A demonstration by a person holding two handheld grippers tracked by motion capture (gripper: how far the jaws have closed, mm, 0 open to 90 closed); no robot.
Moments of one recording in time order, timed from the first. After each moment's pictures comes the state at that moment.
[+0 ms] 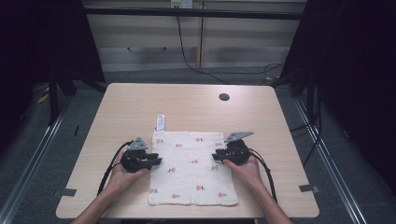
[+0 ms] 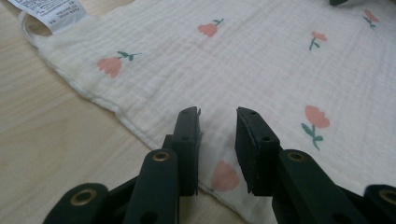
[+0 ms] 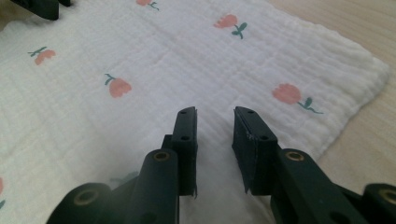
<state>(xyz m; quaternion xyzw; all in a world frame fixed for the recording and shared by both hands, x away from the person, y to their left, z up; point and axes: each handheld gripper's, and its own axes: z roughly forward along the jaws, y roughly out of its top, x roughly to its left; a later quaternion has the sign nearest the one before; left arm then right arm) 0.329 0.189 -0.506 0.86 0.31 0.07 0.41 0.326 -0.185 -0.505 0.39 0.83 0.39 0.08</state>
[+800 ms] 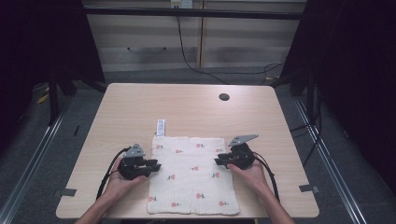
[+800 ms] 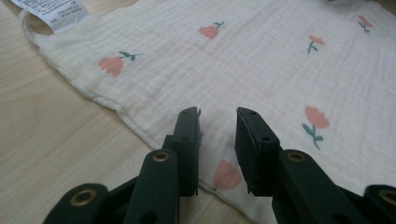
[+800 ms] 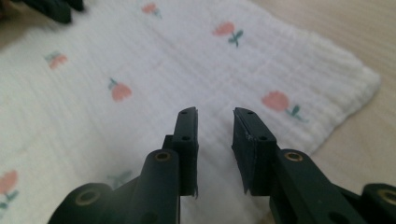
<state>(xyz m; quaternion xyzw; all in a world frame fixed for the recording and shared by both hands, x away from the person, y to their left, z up) 0.312 0.195 -0.506 0.85 0.30 0.05 0.42 0.315 -0.197 -0.498 0.38 0.83 0.41 0.04</state>
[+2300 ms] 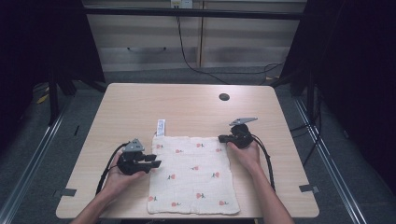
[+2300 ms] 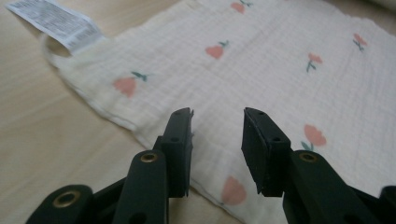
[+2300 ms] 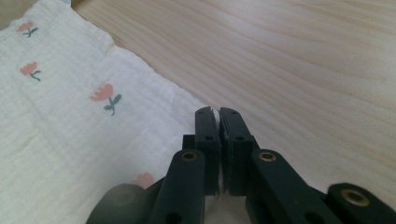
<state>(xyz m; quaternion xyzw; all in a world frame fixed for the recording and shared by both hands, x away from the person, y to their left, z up) 0.328 0.199 -0.487 0.85 0.31 0.06 0.42 0.383 -0.207 -0.508 0.44 0.80 0.40 0.10</state>
